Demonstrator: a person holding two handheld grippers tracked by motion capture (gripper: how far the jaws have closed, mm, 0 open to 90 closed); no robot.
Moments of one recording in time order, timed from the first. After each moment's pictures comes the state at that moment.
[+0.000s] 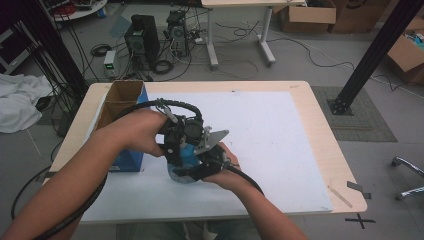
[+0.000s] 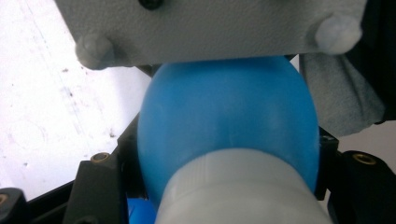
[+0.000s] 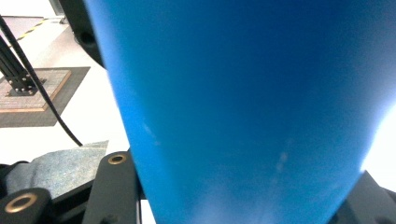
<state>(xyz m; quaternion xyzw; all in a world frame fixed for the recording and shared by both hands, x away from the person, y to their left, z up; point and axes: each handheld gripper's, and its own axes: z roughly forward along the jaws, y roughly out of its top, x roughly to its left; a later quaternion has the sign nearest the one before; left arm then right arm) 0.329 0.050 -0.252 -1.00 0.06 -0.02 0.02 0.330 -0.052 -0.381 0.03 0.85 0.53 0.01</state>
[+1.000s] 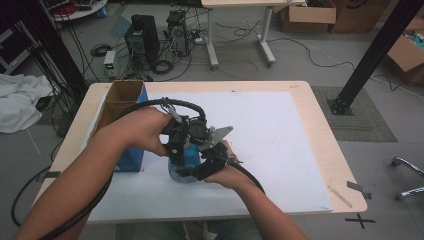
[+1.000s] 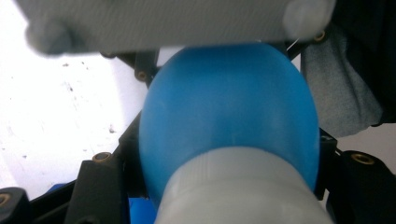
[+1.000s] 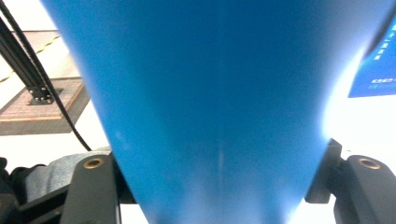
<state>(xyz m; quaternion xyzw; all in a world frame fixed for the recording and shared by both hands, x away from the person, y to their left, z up) 0.329 0.043 -0.251 -1.00 0.05 -0.02 0.03 0.338 -0.060 -0.381 0.03 0.84 0.54 -0.02</state>
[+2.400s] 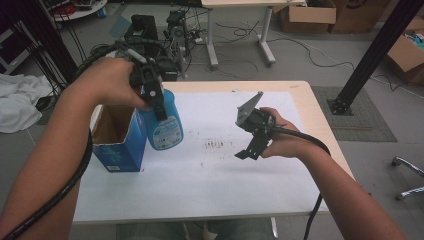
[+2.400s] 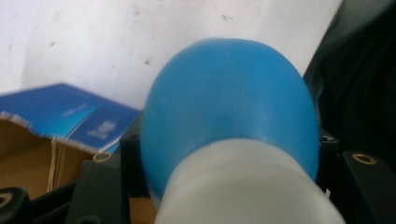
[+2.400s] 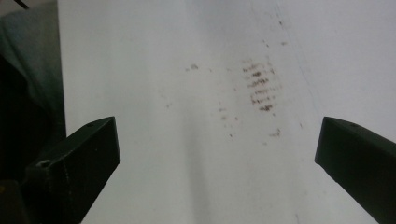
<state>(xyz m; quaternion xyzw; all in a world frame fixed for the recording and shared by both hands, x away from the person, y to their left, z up) 0.400 0.108 -0.148 -0.97 -0.23 0.01 -0.02 0.373 -0.160 -0.296 0.07 0.96 0.25 0.04</state>
